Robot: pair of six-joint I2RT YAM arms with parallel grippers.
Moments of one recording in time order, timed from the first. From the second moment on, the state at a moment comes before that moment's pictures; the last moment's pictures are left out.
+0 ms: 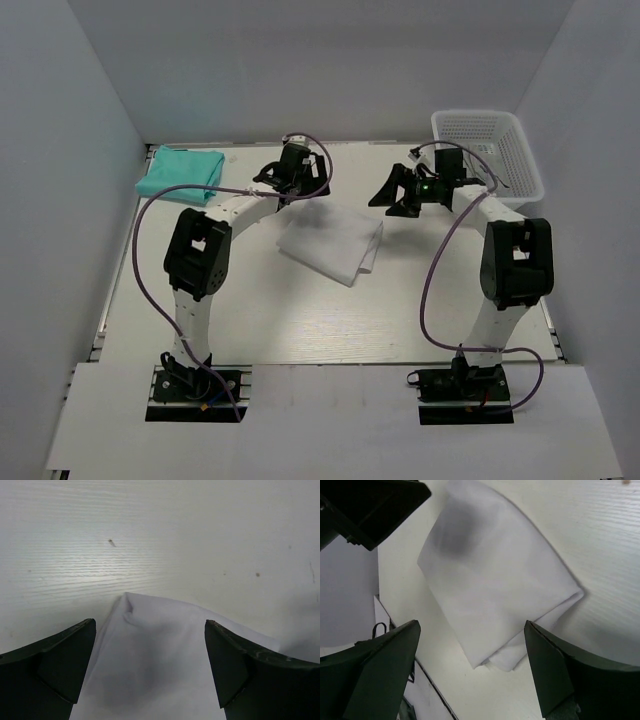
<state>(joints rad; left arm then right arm) -0.50 2.06 1.61 -0.21 -0.16 -0.48 0.12 1.87 1.32 -0.30 -0.82 0.38</state>
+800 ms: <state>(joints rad) -0.50 1.95 1.24 -0.06 0.12 -0.48 0.19 2.05 1.32 -0.31 -0.84 0.31</state>
